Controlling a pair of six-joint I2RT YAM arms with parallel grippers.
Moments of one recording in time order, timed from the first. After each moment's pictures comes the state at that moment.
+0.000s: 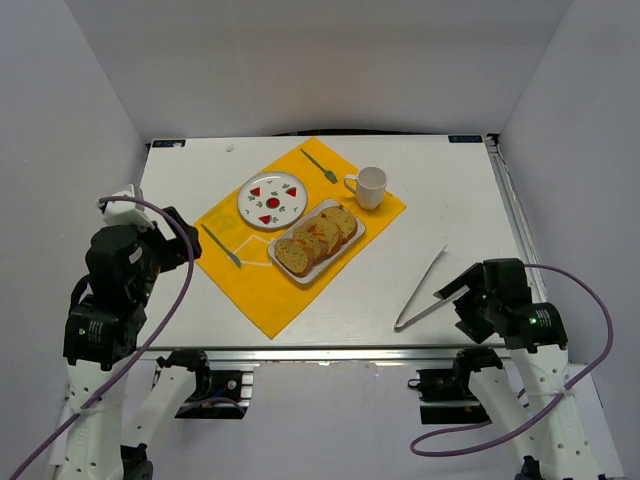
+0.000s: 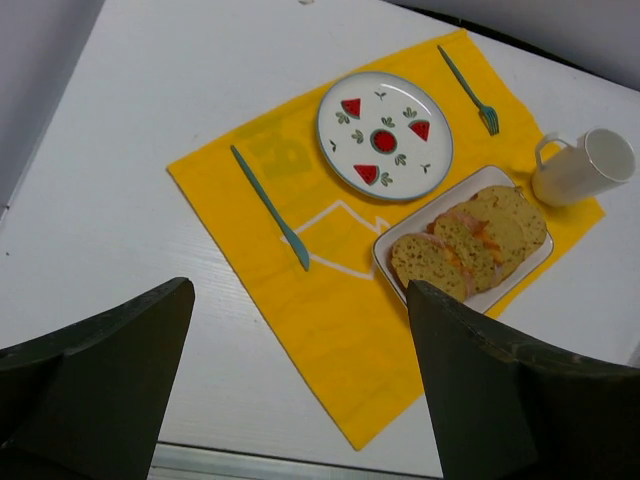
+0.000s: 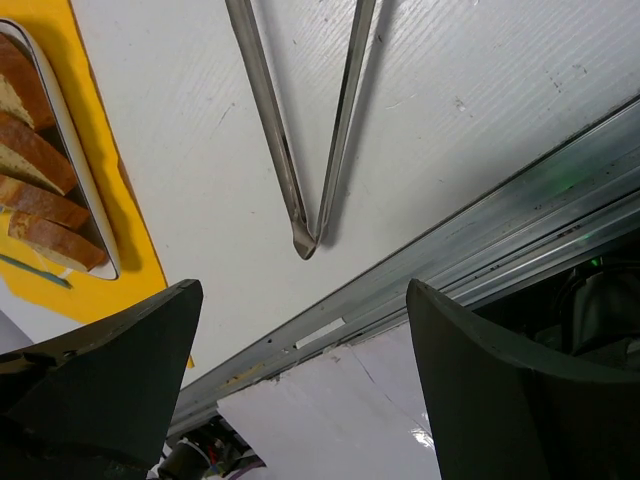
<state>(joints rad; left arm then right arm) -0.15 0.66 1.24 -0.92 -0.21 -0.31 0.15 0.55 0.75 -1.21 0.00 1.02</state>
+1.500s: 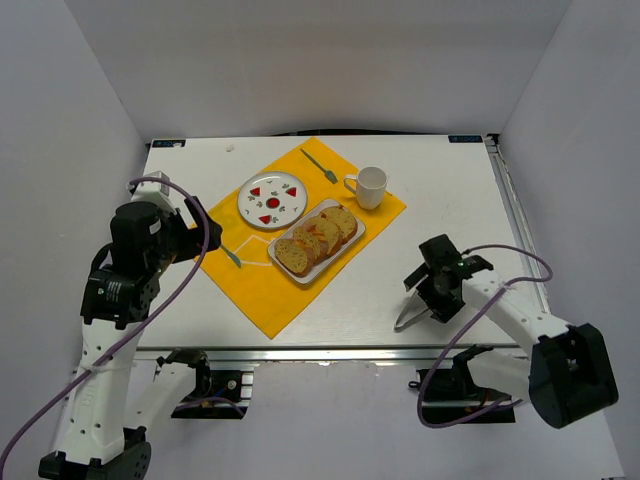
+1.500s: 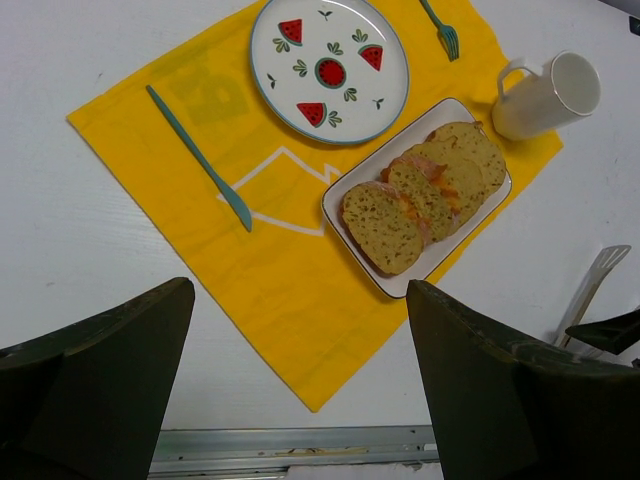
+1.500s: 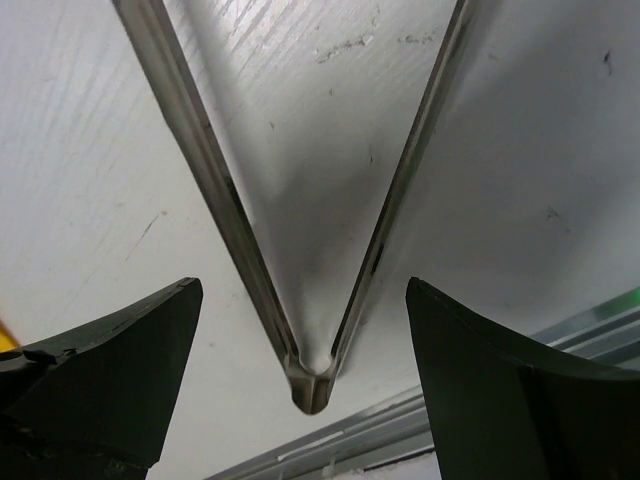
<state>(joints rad) -0.16 0.80 1.22 -0.91 -0.04 -0.39 0.41 1.13 0.62 -0.78 0.18 1.20</state>
